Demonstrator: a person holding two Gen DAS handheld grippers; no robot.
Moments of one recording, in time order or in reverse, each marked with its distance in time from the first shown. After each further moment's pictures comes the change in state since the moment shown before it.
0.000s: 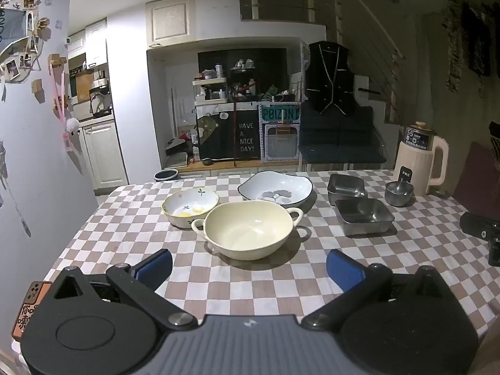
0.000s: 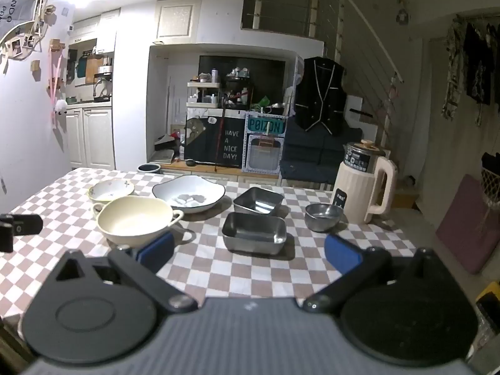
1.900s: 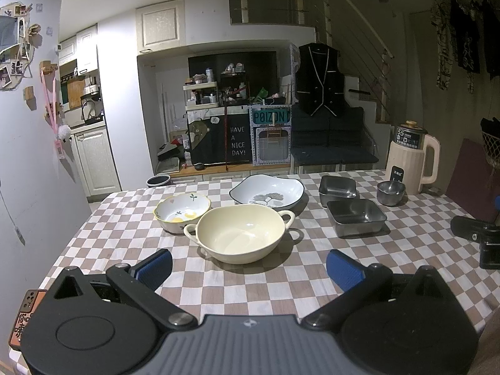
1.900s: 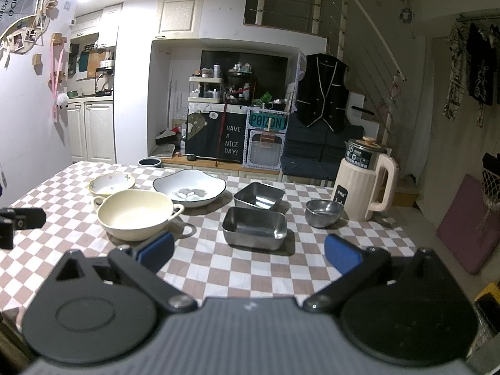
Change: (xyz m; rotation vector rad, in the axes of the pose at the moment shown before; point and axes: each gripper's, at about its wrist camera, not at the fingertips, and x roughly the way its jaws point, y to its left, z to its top) left arm 0.000 -0.009 0.002 0.033 -0.018 -0.021; right arm 0.000 0.000 -0.001 -0.019 0.013 -0.001
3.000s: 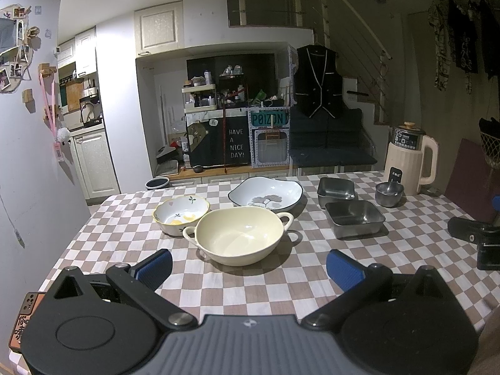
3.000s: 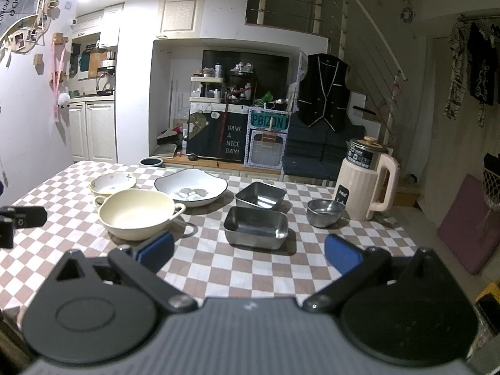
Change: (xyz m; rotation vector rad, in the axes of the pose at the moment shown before) left arm -0.001 0.000 0.000 0.006 -0.008 -0.007; right arm 0.001 0.001 0.000 0.000 0.002 0.001
